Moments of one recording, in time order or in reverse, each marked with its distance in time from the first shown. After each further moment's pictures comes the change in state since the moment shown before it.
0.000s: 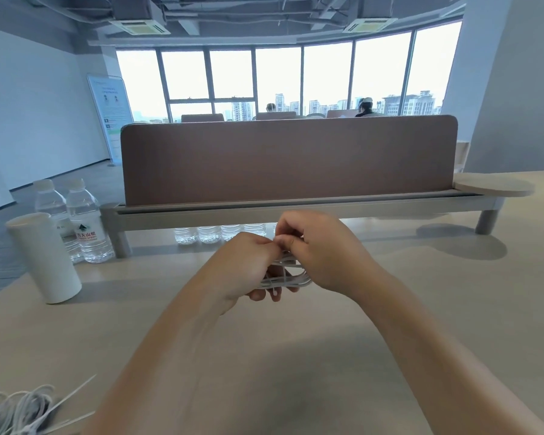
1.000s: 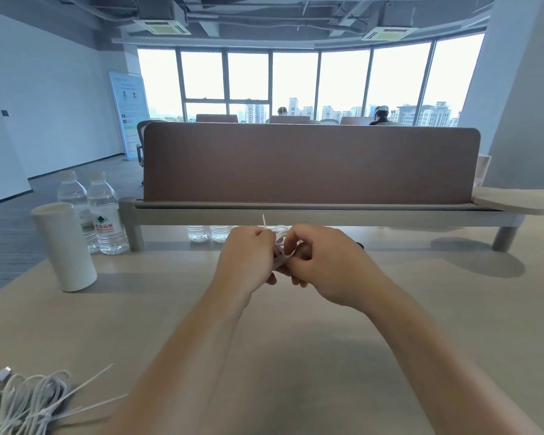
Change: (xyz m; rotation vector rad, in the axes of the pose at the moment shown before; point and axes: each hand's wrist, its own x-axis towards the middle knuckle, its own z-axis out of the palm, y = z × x) left_hand 0.016 -0.012 -0.005 -0.078 0.439 0.073; right_hand -0.004 -0.012 0.011 0.096 -0.114 0.162
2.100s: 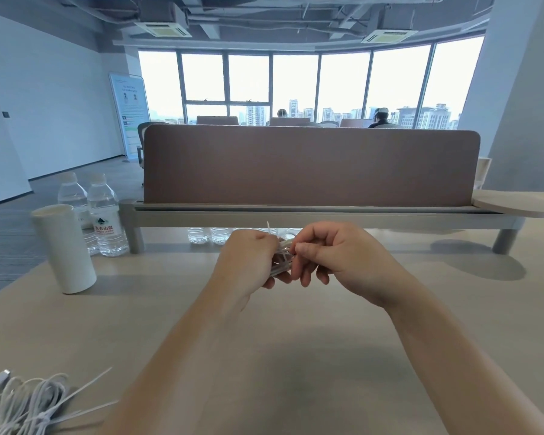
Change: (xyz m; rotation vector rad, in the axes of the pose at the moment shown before) left_hand -0.009 0.007 -0.006 -0.013 -0.101 -0.031; right_hand 0.000 0.014 -0.019 0.532 -0.083 -0.046
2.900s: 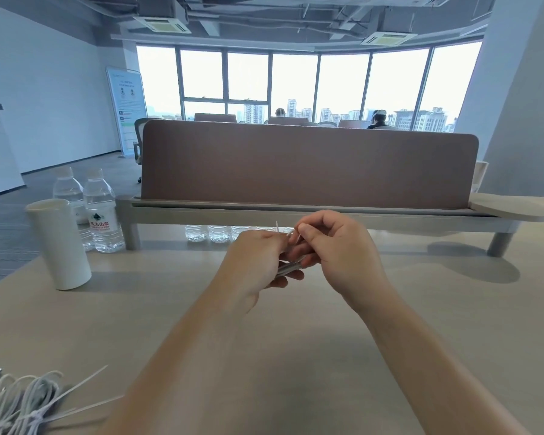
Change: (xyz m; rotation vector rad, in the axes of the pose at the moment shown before) left_hand -0.005 0.006 0.006 -0.176 -0.097 -0.101; right_hand 0.008 0.004 0.022 0.132 0.344 -0.024
